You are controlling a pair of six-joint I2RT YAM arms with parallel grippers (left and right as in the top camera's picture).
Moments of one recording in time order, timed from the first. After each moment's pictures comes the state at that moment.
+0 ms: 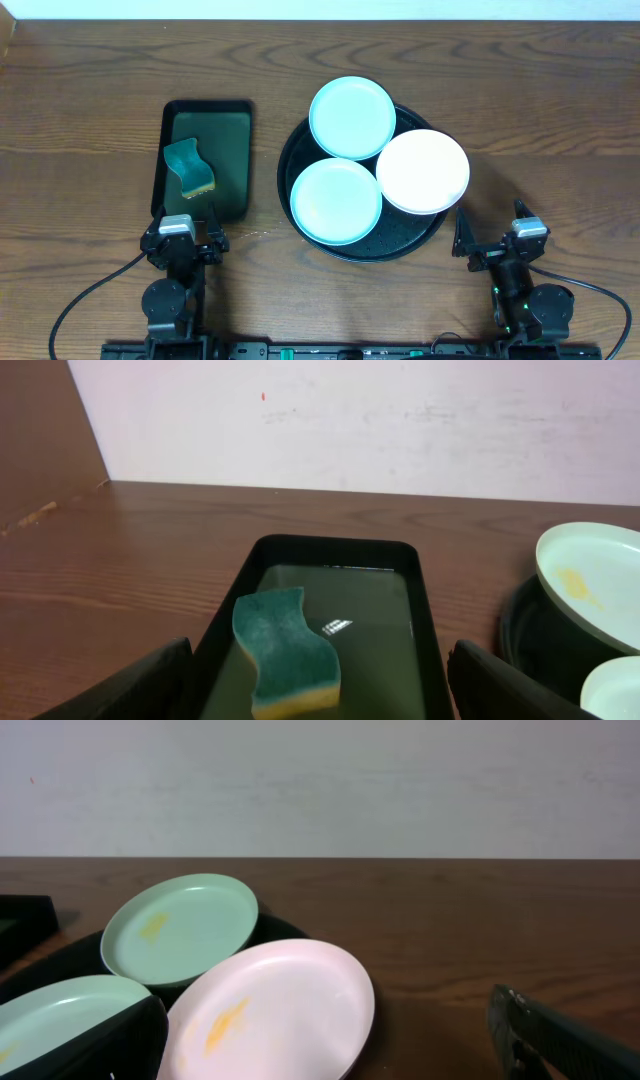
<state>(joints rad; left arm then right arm) 0.05 0.01 0.02 -0.11 -0.06 -0.01 0.02 0.01 0.01 -0.06 -0.16 0.05</state>
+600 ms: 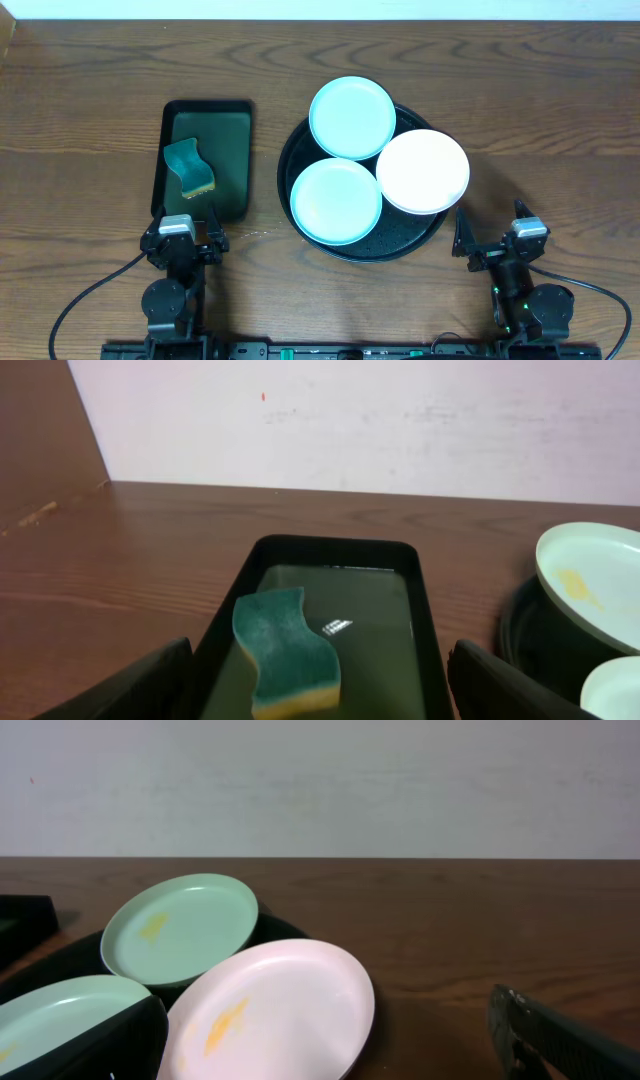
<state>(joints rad) 0.05 0.01 0.02 -0.10 -0.06 -0.01 0.02 0.01 0.01 -0.06 -0.16 0.05</state>
